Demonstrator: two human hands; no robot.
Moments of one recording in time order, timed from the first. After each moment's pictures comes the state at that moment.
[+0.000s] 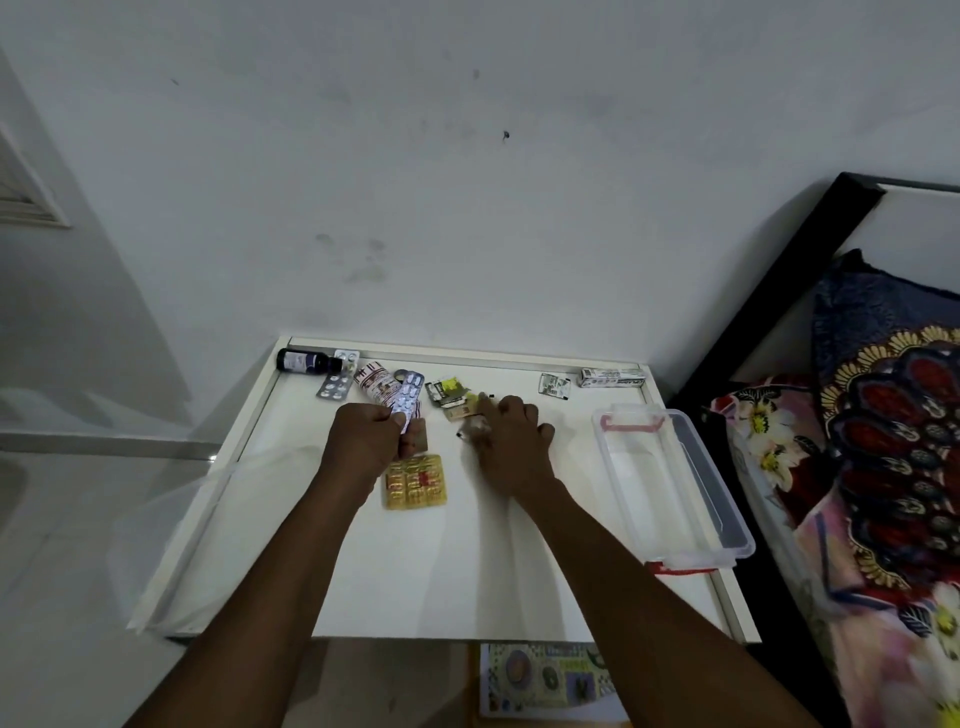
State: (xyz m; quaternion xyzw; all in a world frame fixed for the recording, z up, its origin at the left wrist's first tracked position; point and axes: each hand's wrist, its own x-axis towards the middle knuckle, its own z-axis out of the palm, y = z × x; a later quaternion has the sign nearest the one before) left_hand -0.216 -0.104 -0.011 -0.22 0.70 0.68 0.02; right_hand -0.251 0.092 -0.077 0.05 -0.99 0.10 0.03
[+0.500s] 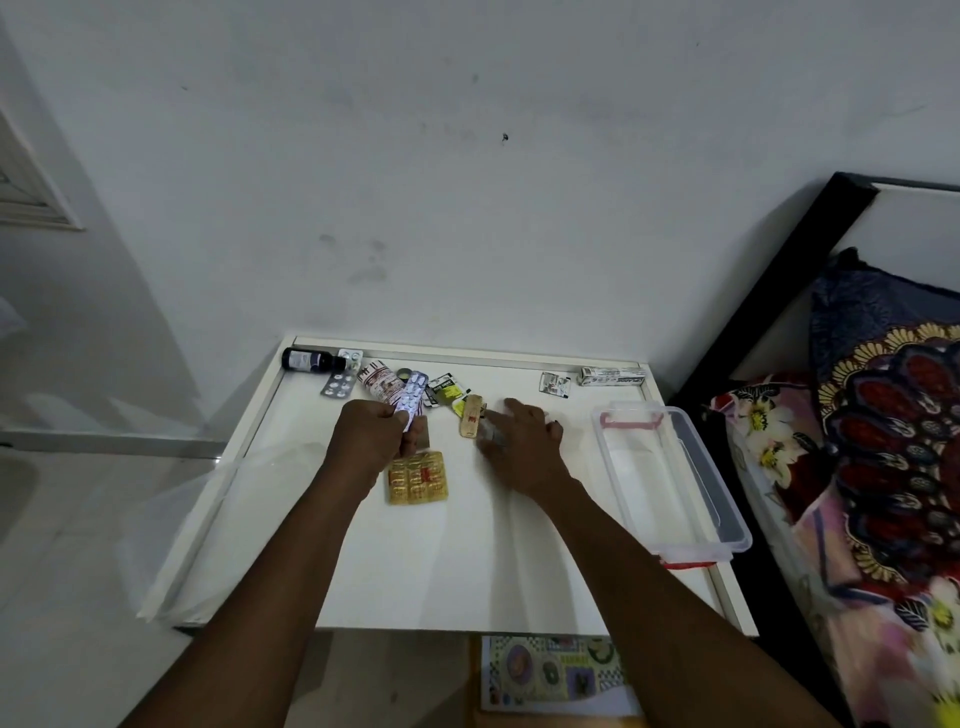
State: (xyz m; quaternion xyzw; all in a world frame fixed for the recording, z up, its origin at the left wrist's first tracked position) left_hand -0.215 -0.104 -0.009 -0.21 0.69 0.69 0.04; right_hand -0.248 0.112 -0.078 0.07 -0.98 0.17 0.00
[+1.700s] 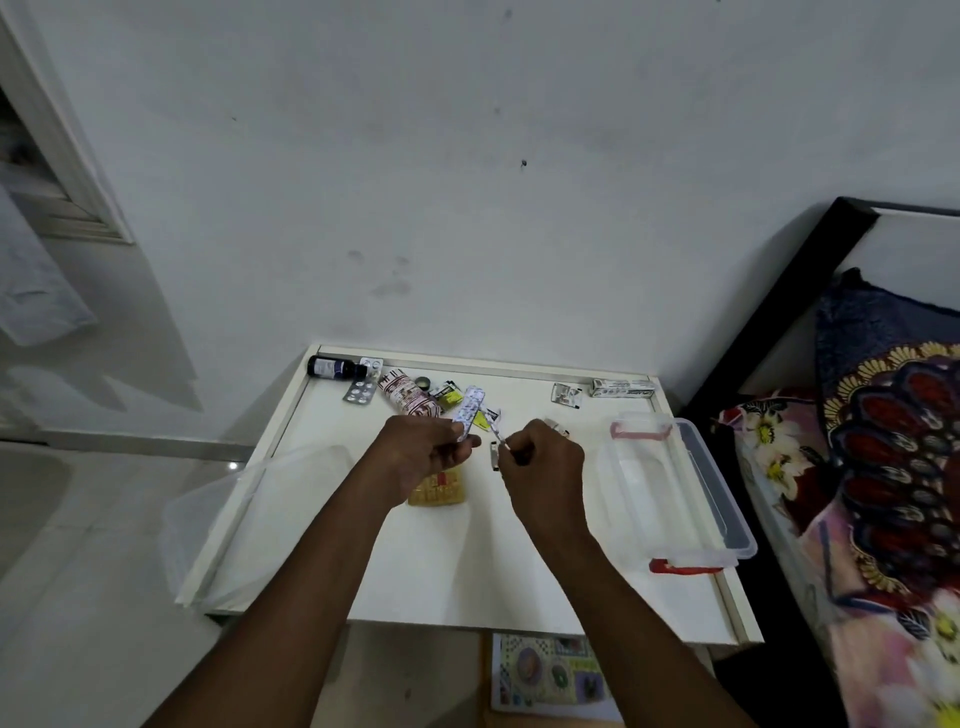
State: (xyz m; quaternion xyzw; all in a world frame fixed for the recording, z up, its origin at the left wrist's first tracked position) left_hand -0.197 -0.089 0.007 -0.17 0.55 0.81 0.16; right_hand -0.158 0.078 0.005 -0.02 -0.87 0.46 0.17
